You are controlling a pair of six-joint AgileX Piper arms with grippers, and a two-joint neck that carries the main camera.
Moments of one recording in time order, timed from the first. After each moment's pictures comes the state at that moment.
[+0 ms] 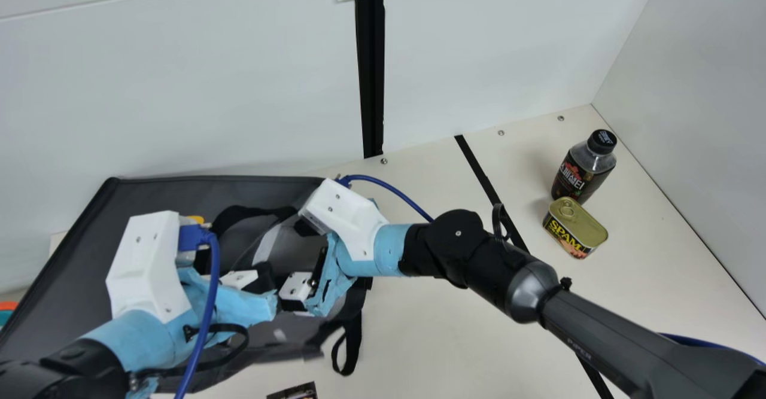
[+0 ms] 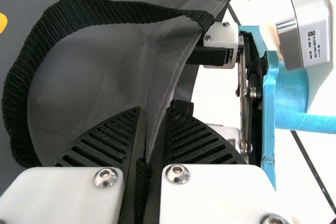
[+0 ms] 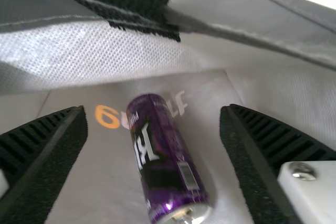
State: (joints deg) left arm -36.9 82.8 -73.0 -11.6 37.3 -14.9; right arm 20.0 94.3 -64.4 75.5 32.4 -84.6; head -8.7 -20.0
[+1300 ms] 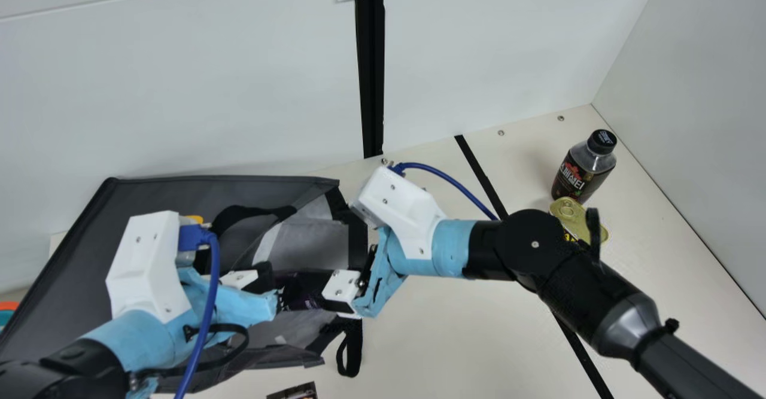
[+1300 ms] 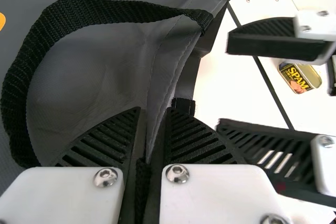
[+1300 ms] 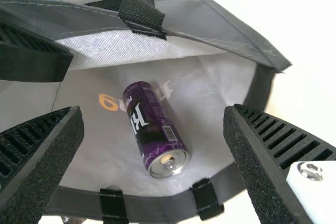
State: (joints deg) left arm -36.9 82.8 -73.0 -11.6 37.3 -14.9; right arm 13.0 80.1 -61.0 62.2 38.3 -72.3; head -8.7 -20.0
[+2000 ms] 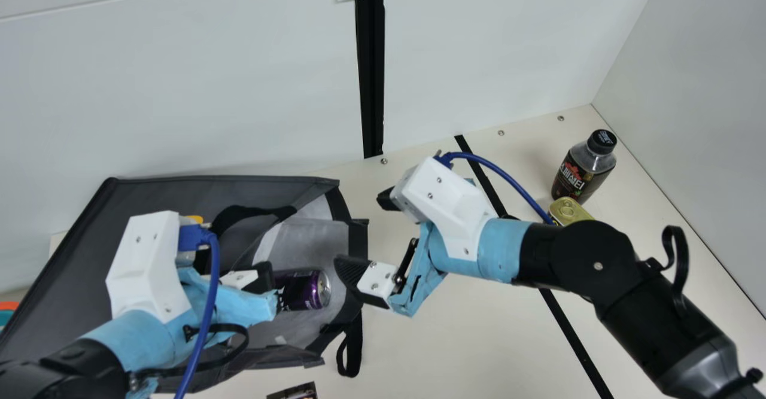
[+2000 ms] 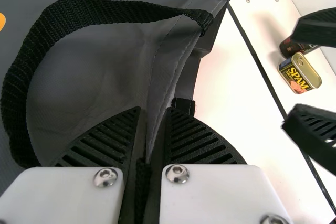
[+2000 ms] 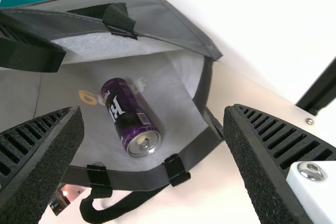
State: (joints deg) left arm -36.9 82.8 -73.0 -11.6 37.3 -14.9; right arm 8.3 71.0 -60.4 52.0 39.7 -63.0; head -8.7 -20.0
